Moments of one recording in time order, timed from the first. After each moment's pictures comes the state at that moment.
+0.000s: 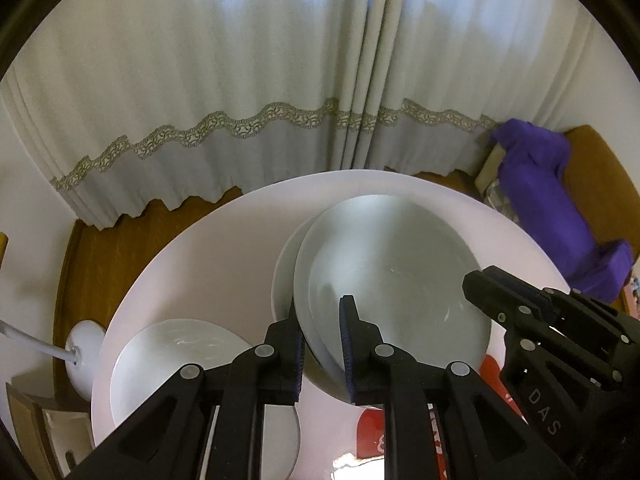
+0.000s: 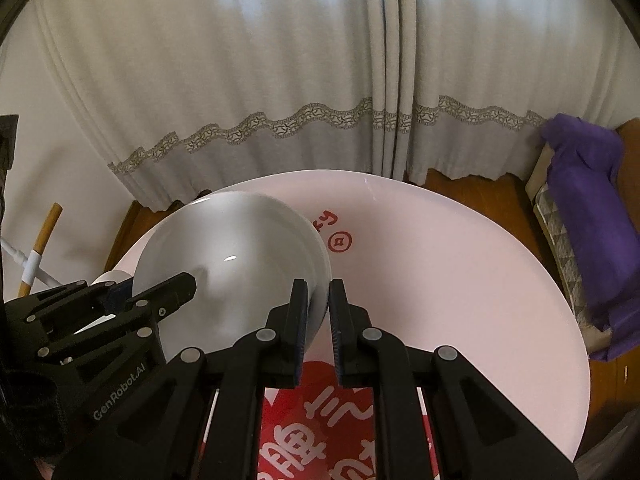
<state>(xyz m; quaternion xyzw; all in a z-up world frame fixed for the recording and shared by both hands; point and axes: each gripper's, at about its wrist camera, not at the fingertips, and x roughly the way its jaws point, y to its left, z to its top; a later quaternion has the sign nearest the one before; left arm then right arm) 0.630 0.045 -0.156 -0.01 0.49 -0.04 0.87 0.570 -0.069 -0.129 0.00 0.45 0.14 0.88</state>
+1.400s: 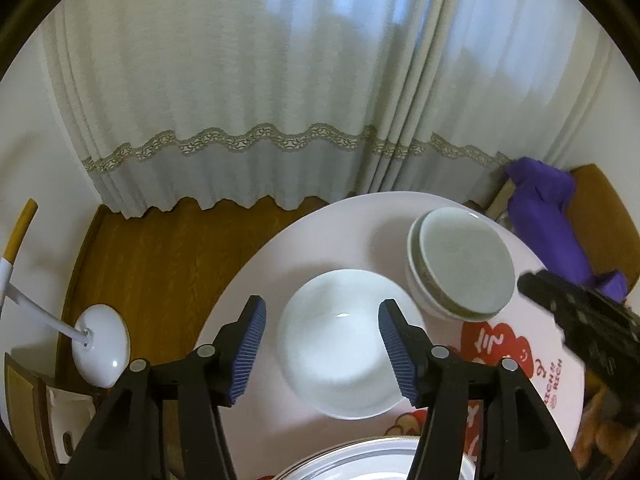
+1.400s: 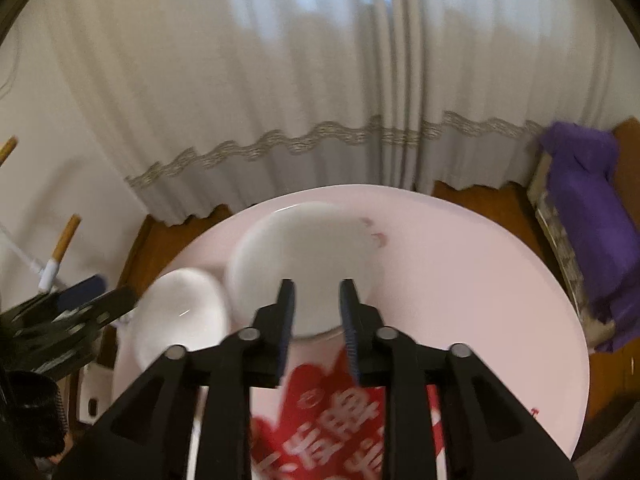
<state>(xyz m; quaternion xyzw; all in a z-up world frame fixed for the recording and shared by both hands) 0.500 0.166 -0.109 -0.06 0.46 -0.01 0.89 0.511 -0.038 -0.081 0.01 0.42 0.16 0.89</state>
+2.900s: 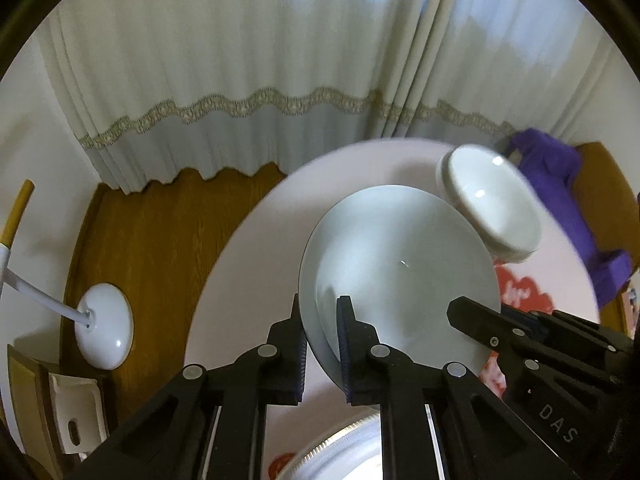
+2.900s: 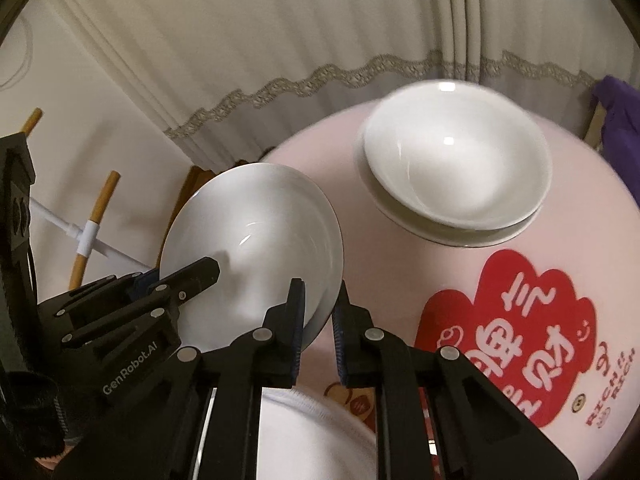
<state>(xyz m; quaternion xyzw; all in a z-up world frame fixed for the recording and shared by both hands) 0.516 0.173 -0.127 -0.05 0.50 -0.01 0.87 0.494 0.023 -0.133 0.04 0.51 0.23 0.83</state>
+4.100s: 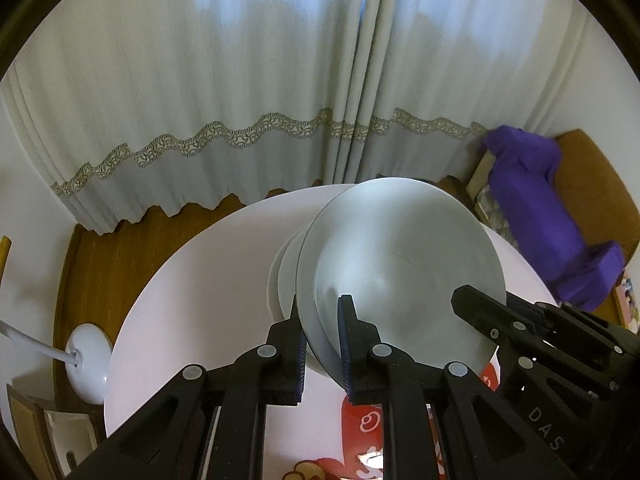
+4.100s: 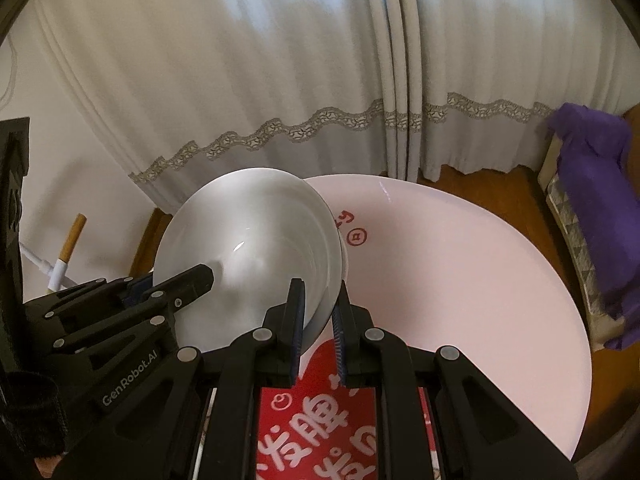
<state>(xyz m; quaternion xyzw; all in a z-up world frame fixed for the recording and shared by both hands) 0.635 0.036 -0.130 -0.01 0.48 -0.05 0.87 0.546 -0.076 -0.093 0.03 0.45 0.16 0.88</state>
